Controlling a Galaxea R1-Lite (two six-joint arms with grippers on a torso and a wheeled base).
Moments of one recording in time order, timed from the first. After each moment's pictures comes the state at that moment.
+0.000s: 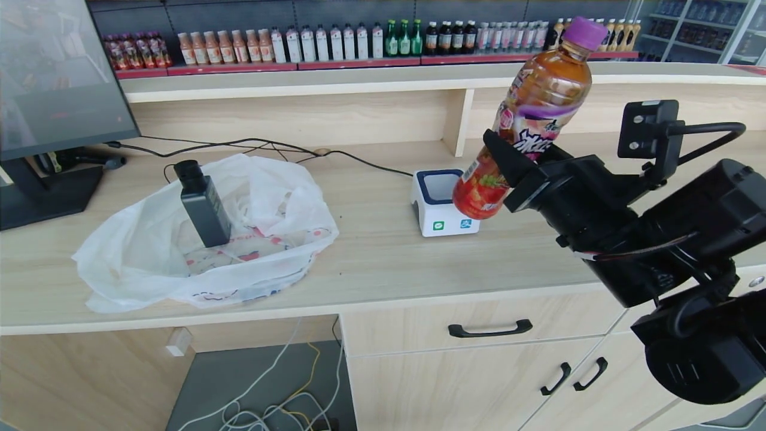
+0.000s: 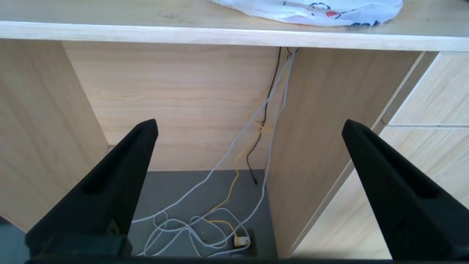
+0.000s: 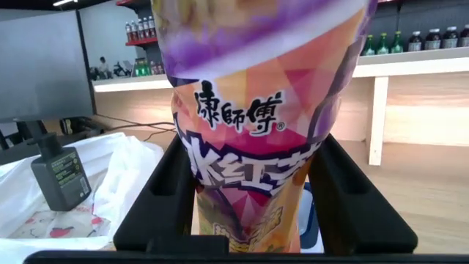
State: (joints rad) left arm 0.00 0.00 0.00 0.00 0.00 0.01; right arm 0.53 1.79 -0.74 -1.57 -0.01 0.03
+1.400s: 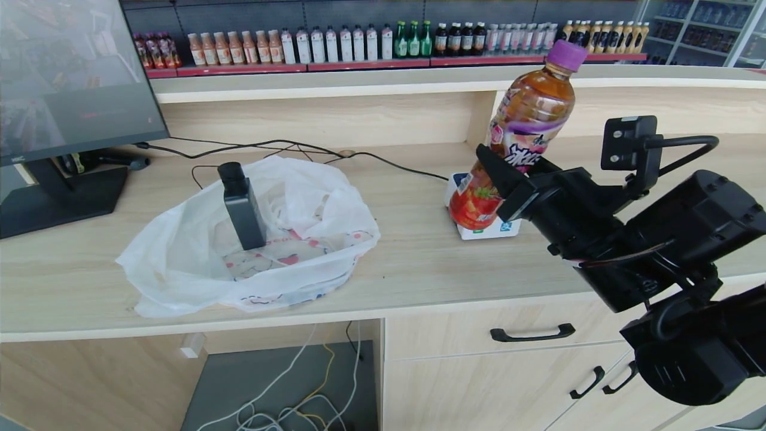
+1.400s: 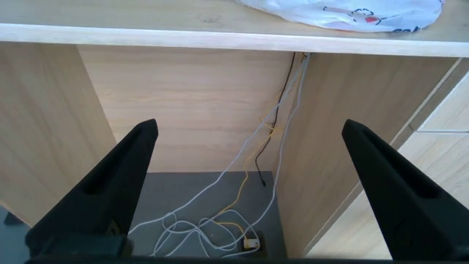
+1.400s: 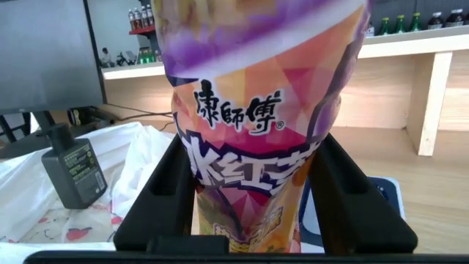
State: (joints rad) left arm 0.00 0.00 0.00 0.00 0.00 0.00; right arm 0.53 1.83 -0.73 -1.57 -0.01 0.05
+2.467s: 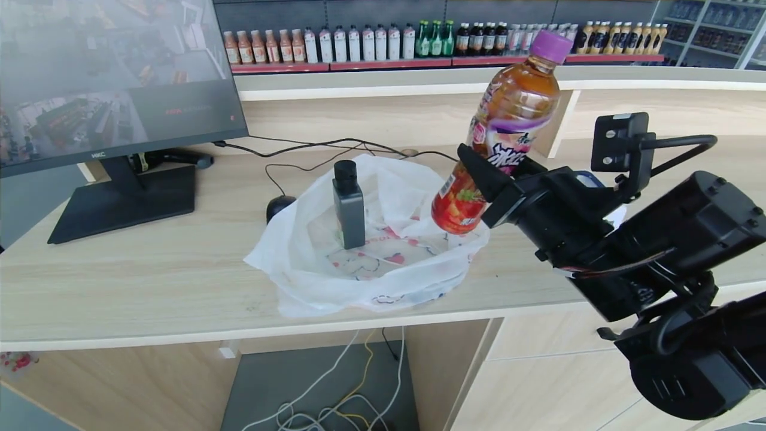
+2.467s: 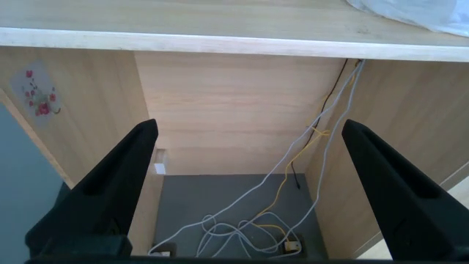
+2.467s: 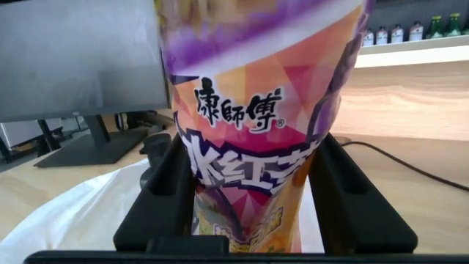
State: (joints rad) left arm 0.00 0.00 0.00 0.00 0.00 0.01; right arm 0.61 1.82 -0.74 -1.57 -0.01 0.04
